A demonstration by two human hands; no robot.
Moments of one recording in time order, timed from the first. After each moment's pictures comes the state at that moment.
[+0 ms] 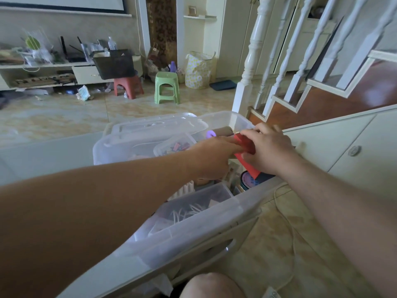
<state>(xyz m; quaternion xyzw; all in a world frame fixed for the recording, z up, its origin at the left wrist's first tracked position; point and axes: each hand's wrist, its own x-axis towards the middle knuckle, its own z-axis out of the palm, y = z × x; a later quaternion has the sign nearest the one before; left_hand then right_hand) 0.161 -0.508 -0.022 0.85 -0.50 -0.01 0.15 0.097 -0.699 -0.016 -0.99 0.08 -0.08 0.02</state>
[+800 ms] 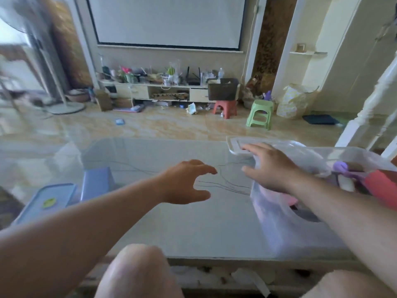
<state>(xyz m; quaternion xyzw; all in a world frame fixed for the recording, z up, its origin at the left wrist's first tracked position) 0.042 -0.072 0.011 0.96 -0.22 -0.02 0.14 0.079 -0.336 0.037 -0.97 -0.16 -0.04 0.18</state>
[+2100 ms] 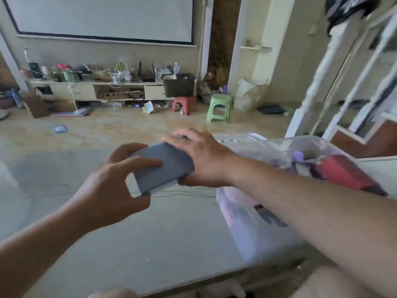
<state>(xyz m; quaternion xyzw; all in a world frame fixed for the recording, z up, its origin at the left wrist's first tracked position) 0.067 -0.046 0.003 0.90 -0.23 0.19 0.31 0.119 -0.294 0.045 -0.95 -0.29 -0.05 0.13</state>
